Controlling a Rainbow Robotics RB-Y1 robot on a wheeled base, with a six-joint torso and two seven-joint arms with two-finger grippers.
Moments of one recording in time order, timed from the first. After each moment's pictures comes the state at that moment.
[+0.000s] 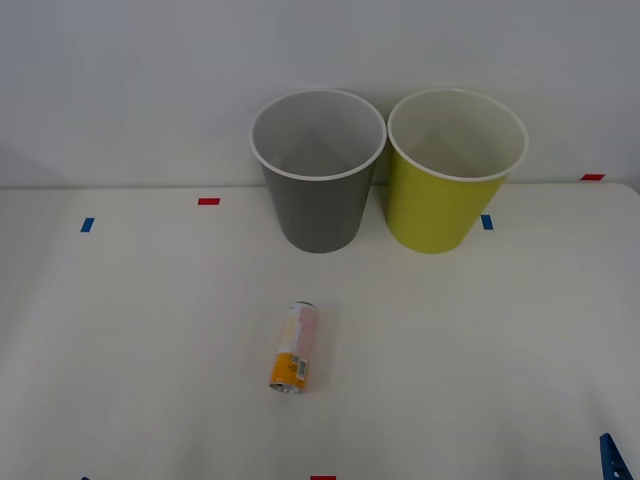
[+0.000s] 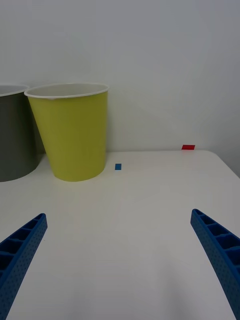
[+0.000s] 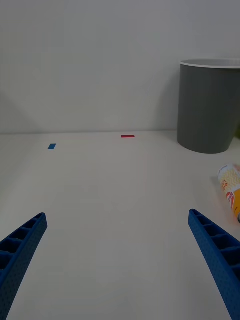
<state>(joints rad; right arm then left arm) 1.24 -0.44 0.08 -2.19 -0.22 -0.69 1.43 1.25 0.50 -0.19 -2.07 0.26 -0.79 -1.53</state>
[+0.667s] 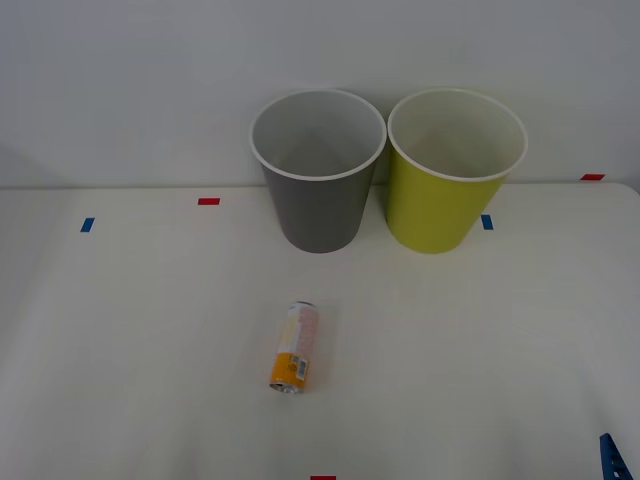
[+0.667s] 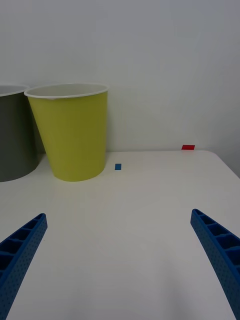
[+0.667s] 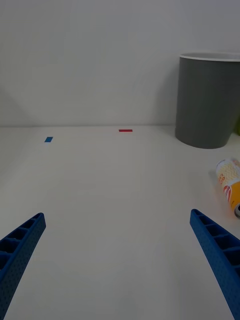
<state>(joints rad) 1.24 -0.44 0.08 -2.19 -0.22 -0.69 1.43 1.22 0.50 -0.22 -2.04 0.26 -0.79 -1.54</state>
